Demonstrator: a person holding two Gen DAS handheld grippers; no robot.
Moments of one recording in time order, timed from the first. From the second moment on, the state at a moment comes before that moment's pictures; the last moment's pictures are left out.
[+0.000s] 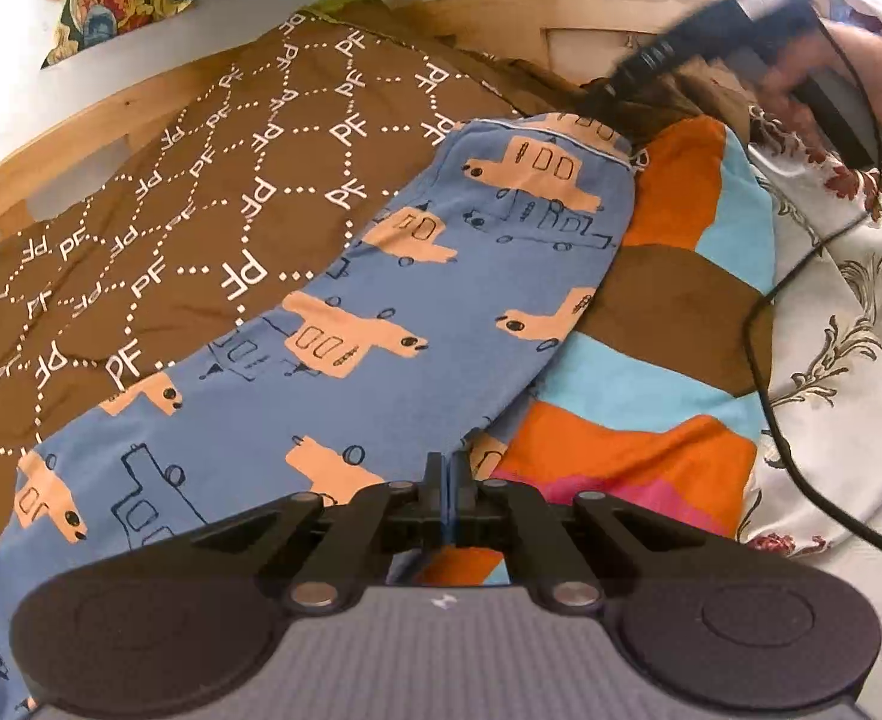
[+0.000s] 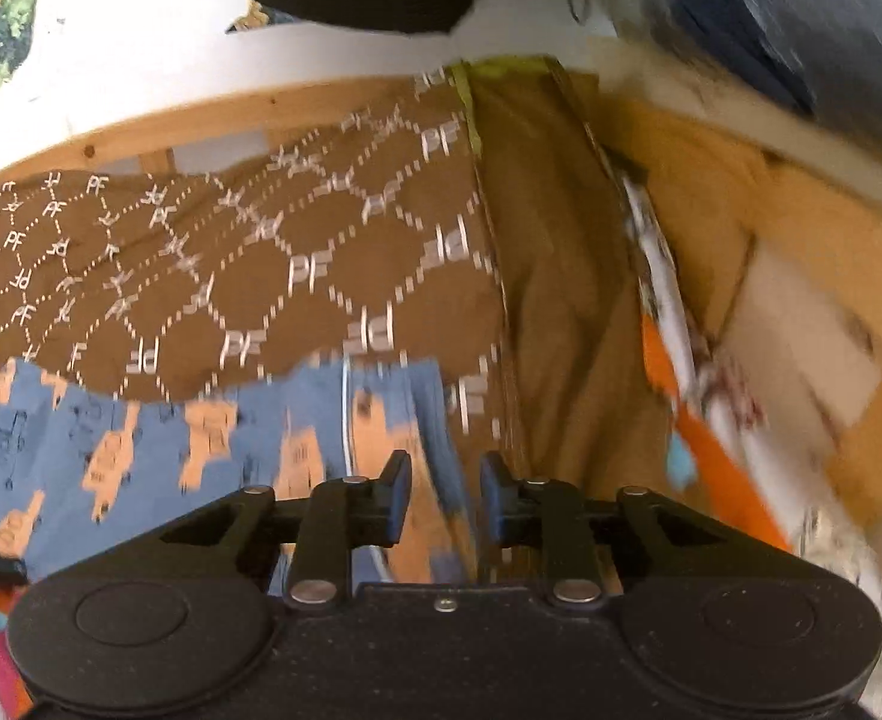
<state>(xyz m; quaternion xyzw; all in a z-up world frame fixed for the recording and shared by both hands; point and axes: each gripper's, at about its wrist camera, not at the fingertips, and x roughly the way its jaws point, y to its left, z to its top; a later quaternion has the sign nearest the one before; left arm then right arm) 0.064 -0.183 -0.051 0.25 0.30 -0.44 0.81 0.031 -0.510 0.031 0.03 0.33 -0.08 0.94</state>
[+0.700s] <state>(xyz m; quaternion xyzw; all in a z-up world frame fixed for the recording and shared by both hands) 0.066 -0.181 -0.051 0.24 0.31 -0.44 0.81 0.086 -0.521 0.024 0.07 0.34 -0.02 0.94</state>
